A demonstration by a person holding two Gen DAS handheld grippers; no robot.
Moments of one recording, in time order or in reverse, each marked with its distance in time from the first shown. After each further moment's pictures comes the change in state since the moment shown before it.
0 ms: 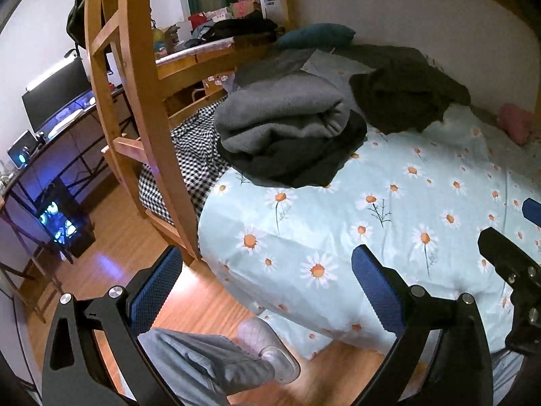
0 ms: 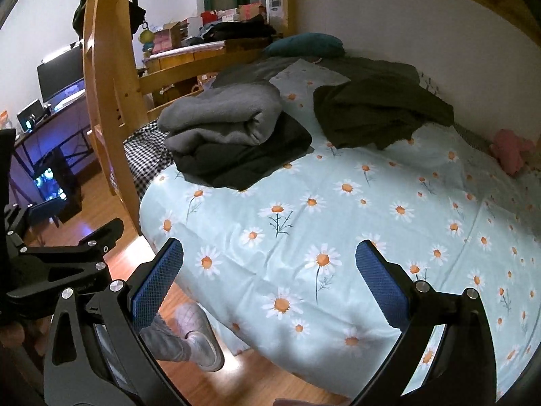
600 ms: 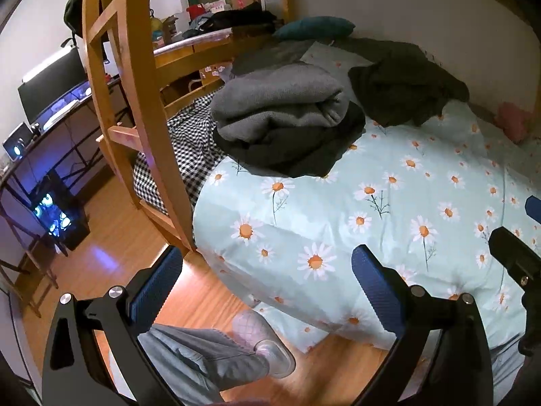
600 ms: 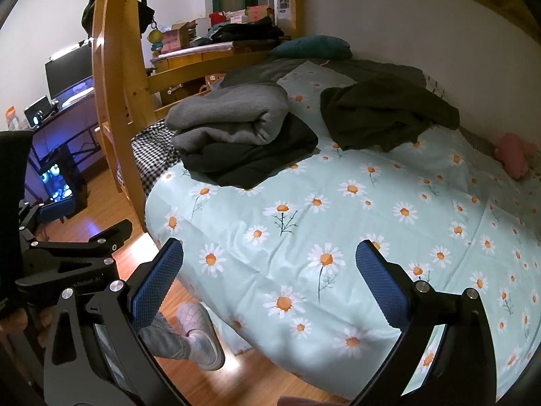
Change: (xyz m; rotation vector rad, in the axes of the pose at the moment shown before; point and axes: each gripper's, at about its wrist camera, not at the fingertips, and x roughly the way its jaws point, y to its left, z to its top) left arm 0.006 0.007 -0.006 -0.020 0.028 -0.028; right arm -0.003 0.000 -0.004 -0.023 -0.012 0.031
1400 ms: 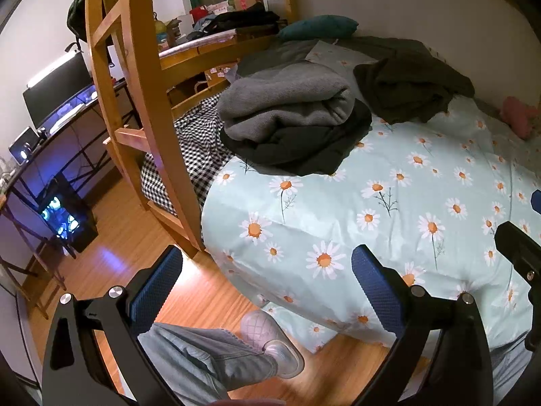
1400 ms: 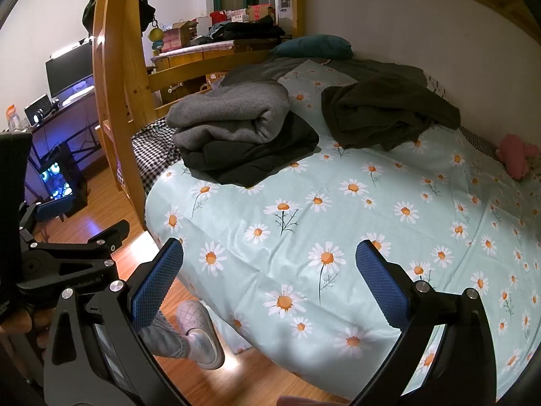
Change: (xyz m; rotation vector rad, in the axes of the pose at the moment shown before) left arm 0.001 -0.004 -0.004 0.018 0.000 0.044; right arm 0.002 0.001 -0.001 -0.005 0.002 0.001
